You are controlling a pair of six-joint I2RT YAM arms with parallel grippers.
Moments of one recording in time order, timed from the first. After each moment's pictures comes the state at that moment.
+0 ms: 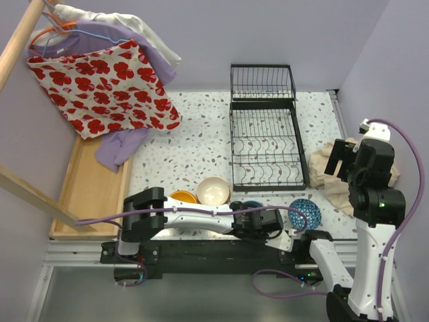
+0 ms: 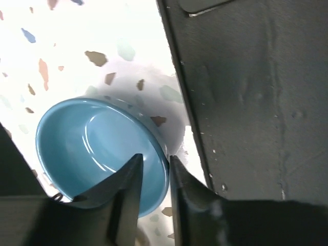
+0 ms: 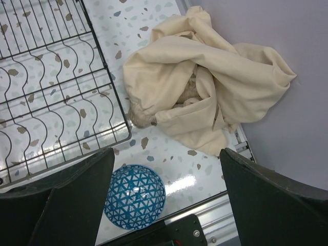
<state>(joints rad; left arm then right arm) -1.47 1.92 1.39 -0.58 -0.07 0.44 -0.10 0.77 1.30 -1.12 0.30 0.08</state>
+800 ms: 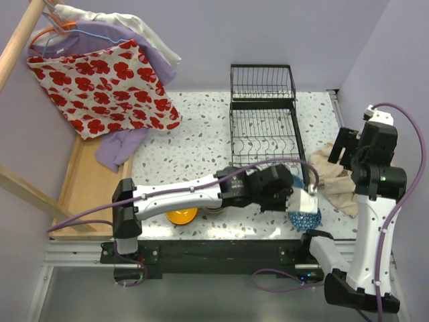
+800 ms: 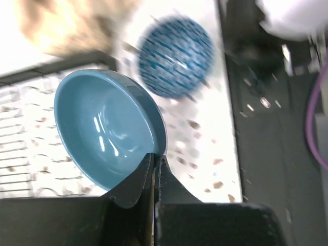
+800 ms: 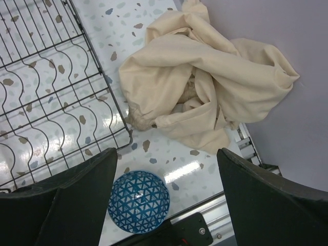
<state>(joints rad) -1.38 1.84 1.76 -0.69 0.02 0.42 -0.18 0.91 1.38 -1.13 0.26 0.10</state>
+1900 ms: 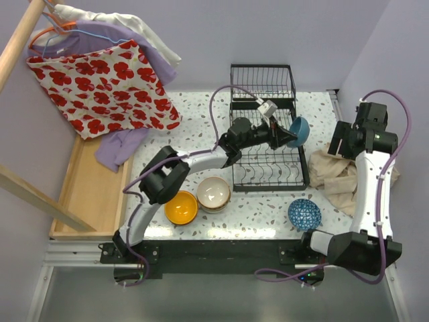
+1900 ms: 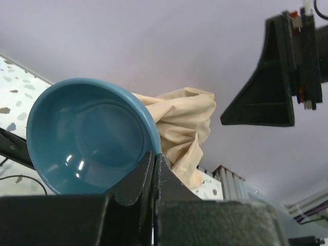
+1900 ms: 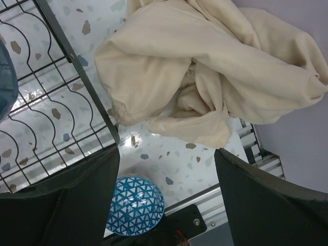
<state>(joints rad) -0.87 2.23 1.64 0.77 0.45 -0.58 -0.27 1.21 1.40 -1.11 0.22 0.06</state>
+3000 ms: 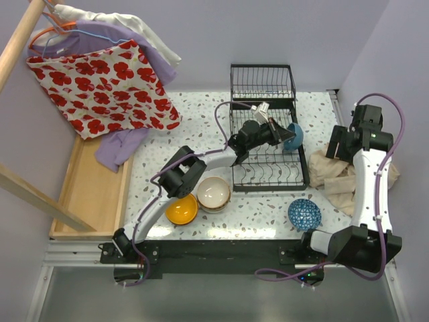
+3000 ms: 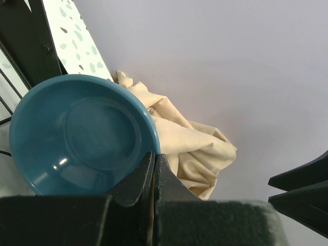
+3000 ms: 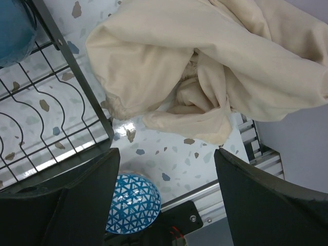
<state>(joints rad) -0.84 2.55 1.93 0.66 0.24 -1.10 -0.27 1.24 1.35 -1.10 0.22 0.04</state>
